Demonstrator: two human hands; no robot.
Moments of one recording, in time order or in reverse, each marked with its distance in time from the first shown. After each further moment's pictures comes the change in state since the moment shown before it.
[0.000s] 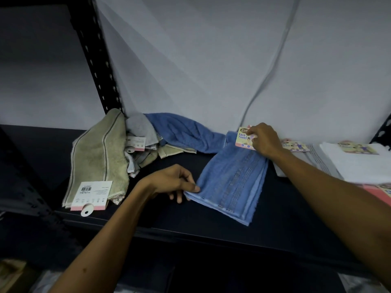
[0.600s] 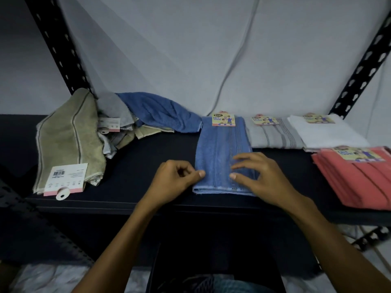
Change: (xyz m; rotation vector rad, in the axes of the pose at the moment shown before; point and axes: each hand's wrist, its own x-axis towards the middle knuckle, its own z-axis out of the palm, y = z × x) left_hand -0.023 0.004 0.089 -0.066 0.420 0.371; right_hand -0.220 -0.019 -0.037 0.364 -0.030 -0.225
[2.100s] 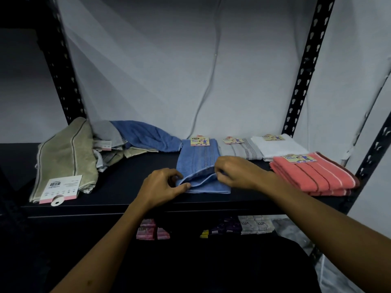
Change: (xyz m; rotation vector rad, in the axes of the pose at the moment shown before) left_hand -0.015 0.004 0.009 0.462 0.103 0.214; right_hand 0.001 -0.025 -0.044 -0.621 -0.289 -0.217
